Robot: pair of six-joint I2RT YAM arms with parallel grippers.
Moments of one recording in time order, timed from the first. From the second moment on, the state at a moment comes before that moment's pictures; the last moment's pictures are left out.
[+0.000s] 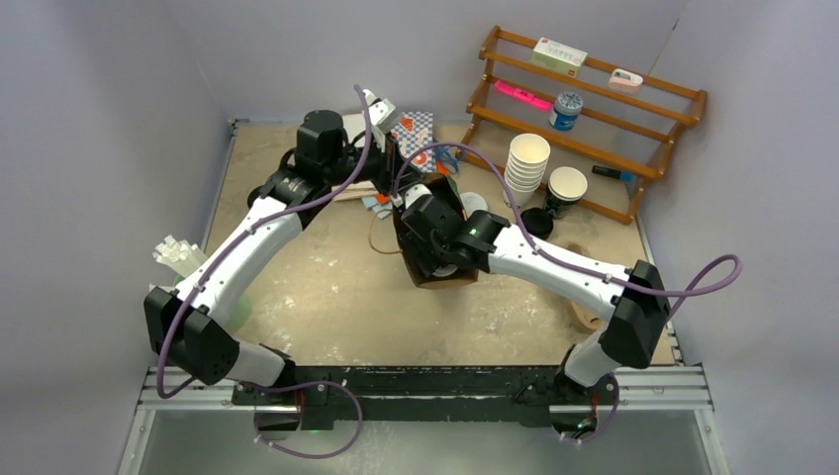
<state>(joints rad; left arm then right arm) -0.48 1.40 1.36 -0.19 0.67 -0.14 0.98 1.57 1.37 -0.80 0.36 0.19</state>
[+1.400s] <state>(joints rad) -0.46 1.51 1.49 -0.56 0.68 -0.40 0.96 1.62 1.50 -1.15 0.06 0.27</state>
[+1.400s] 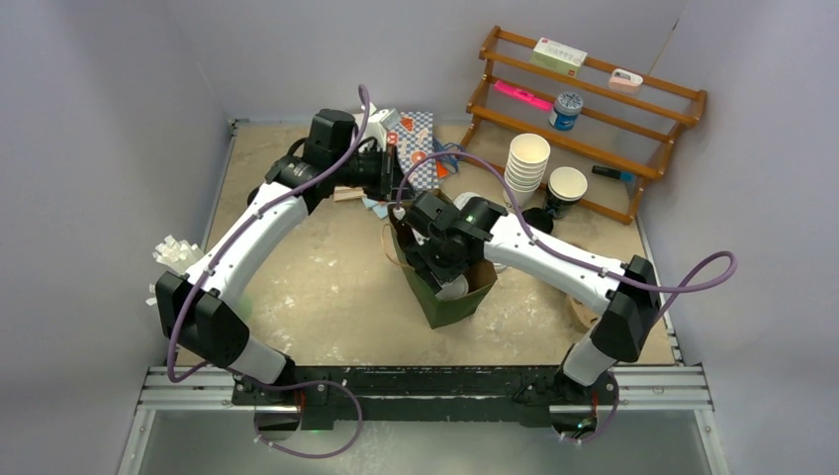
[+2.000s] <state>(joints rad) -0.46 1.53 1.53 -0.60 0.58 -0.26 0.95 1.64 1.43 -0.97 0.09 0.27</state>
